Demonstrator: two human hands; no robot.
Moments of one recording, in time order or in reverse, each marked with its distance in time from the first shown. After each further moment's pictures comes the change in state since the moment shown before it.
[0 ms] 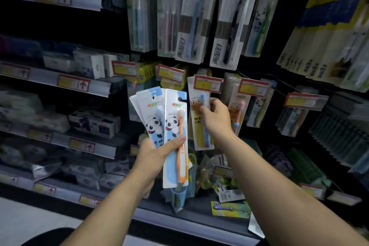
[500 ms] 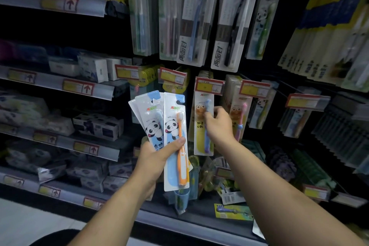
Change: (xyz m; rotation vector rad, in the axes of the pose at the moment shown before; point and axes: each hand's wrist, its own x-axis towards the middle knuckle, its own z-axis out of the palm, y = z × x) left_hand -0.002 -0.002 -0.004 -0.019 0.037 -0.016; right_hand -0.004 0.009 0.000 -0.072 0.032 0.098
